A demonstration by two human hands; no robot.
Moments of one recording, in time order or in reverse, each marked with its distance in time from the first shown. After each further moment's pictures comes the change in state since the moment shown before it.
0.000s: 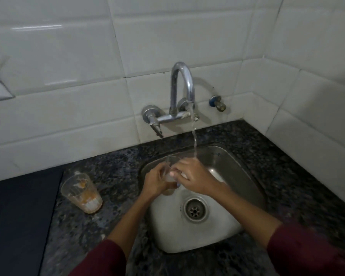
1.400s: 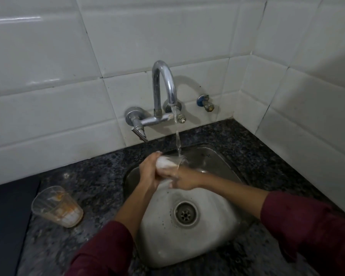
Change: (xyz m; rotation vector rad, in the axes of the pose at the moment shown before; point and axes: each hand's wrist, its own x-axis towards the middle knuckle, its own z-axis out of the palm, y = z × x) left_hand 0.067 0.024 0.041 -1.028 0.207 -0.500; right_hand 0.017 0.036 -0.008 0.472 -0.522 0.219
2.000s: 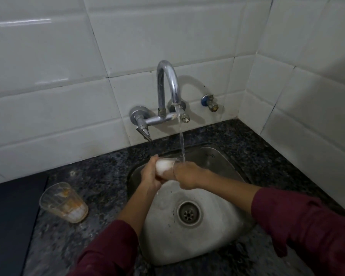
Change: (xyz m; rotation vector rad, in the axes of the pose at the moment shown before) left_hand 0.011 -0.003 -0.011 -0.076 0.118 -0.232; right_hand 0.019 0.004 0.002 -0.763 0.111 0.169
